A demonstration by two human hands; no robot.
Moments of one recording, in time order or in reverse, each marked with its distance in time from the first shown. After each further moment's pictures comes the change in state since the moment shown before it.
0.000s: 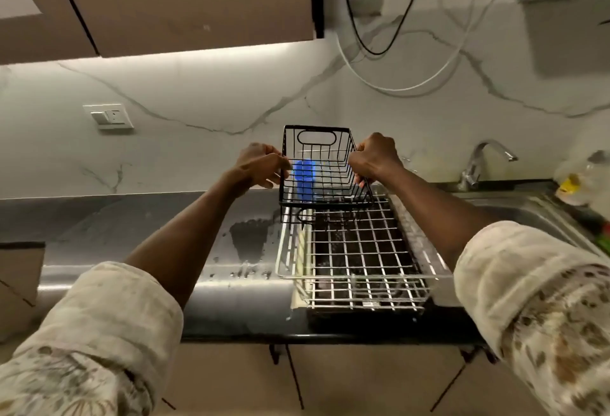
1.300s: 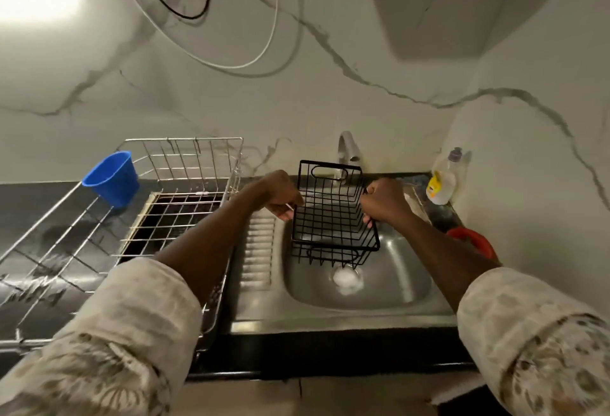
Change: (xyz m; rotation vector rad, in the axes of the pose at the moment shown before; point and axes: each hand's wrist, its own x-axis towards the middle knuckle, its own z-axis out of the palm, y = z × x) left_hand 0.143 0.167 0.474 0.187 -0.404 -0.271; right_hand 0.090 0.446 -0.223 0.073 -0.156 0.318
